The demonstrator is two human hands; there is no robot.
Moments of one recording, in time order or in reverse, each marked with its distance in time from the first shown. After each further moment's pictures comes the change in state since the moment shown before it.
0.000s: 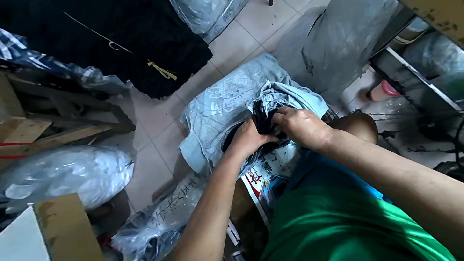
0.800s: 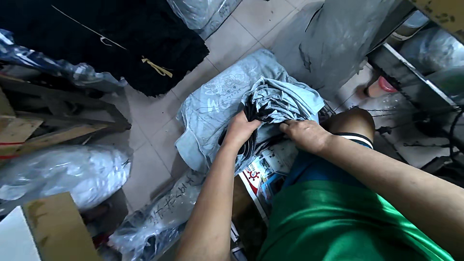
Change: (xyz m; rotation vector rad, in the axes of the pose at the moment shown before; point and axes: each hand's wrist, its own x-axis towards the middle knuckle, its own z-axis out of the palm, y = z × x) left_hand 0.019 -0.018 0.005 -0.214 0.118 -0.092; right_hand -0.024 0.008 0.020 -0.078 -0.375 0.225
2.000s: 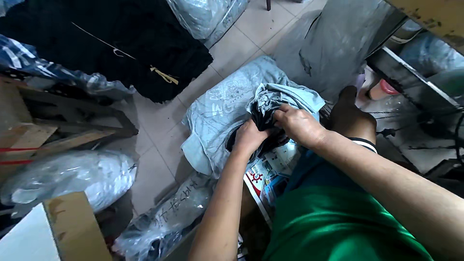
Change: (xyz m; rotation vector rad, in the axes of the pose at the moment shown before) left_hand -0.017 0.015 0.009 0.298 -0.046 0.013; right_hand 0.016 -0.012 -0.014 0.156 0.429 -0.104
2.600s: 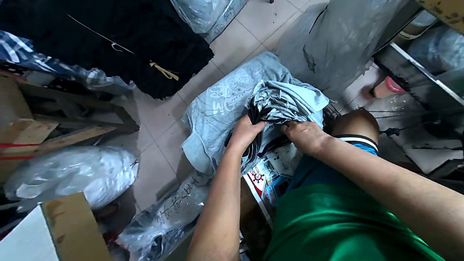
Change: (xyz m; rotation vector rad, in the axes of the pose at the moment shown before) left_hand 0.020 -0.026 0.002 -0.436 0.020 0.003; right_hand -0.008 -0.004 0.005 -0.226 -0.519 0.230
